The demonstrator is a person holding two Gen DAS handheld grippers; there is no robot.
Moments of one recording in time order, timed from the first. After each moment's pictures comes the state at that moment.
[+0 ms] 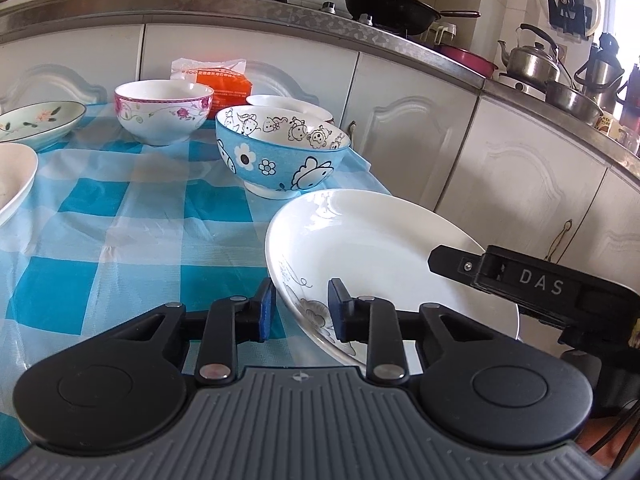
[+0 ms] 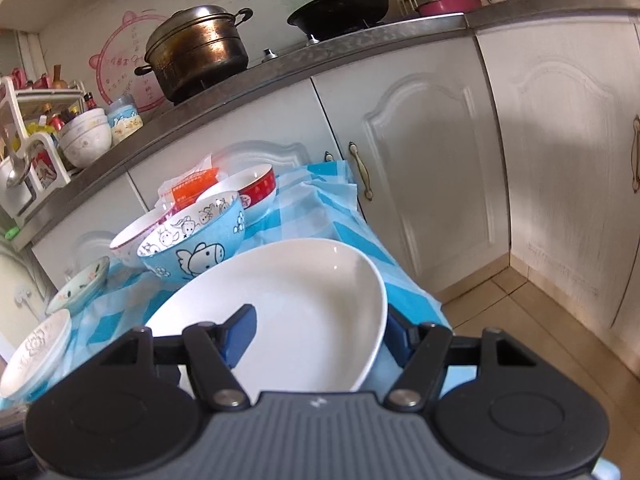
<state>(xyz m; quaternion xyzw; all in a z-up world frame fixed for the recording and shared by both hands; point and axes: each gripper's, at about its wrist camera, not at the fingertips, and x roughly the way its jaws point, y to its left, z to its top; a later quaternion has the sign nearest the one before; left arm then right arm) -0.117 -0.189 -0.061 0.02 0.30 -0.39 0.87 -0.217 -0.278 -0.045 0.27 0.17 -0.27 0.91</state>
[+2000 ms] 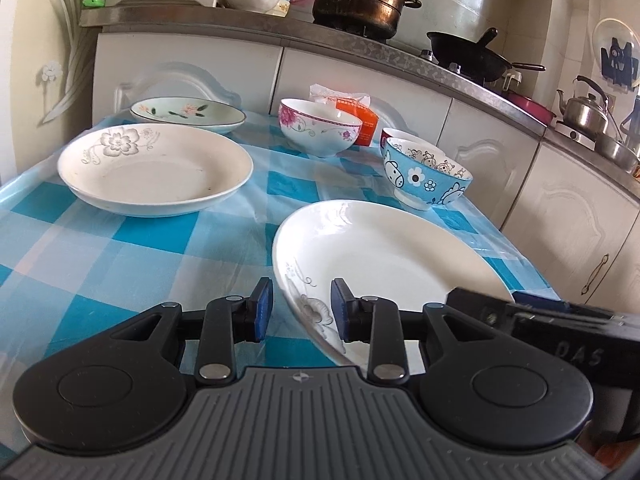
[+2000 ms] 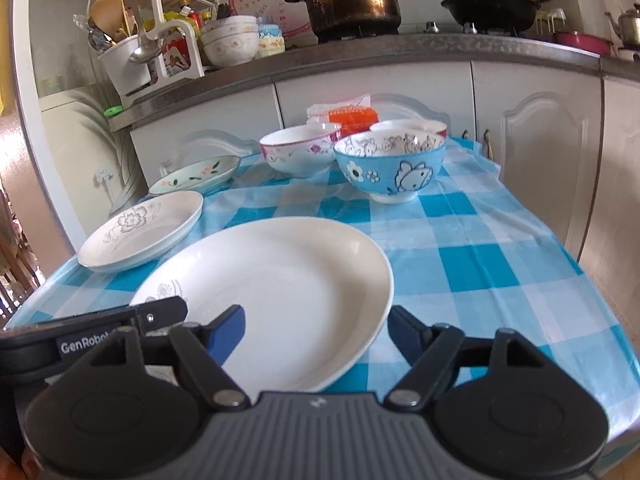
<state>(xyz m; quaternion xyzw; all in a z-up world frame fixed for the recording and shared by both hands) -0.124 -0.034 -0.057 -0.02 0.28 -0.30 0.91 -0.181 -0.142 -0.026 0.14 0.23 -0.16 0.95</state>
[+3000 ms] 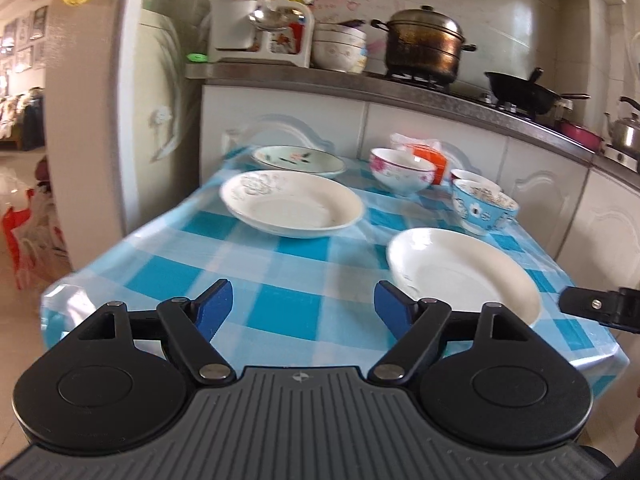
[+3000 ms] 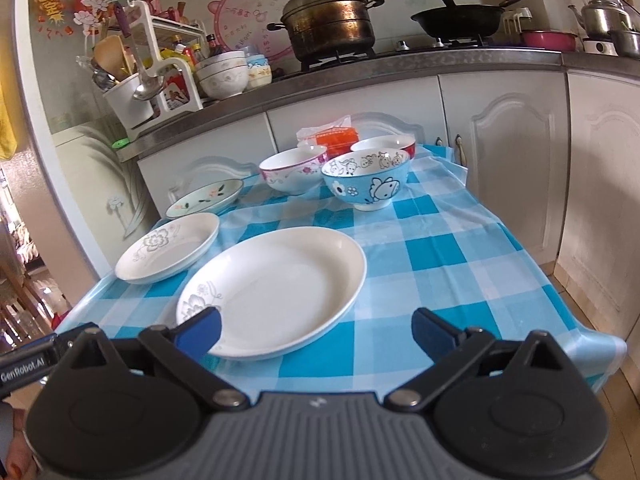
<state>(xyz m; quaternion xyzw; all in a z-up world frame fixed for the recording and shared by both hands) -0.191 0.048 -0.013 -0.01 0.23 -0.17 0.96 -0.247 -0.121 0.005 0.18 0.22 -0.16 0.94</state>
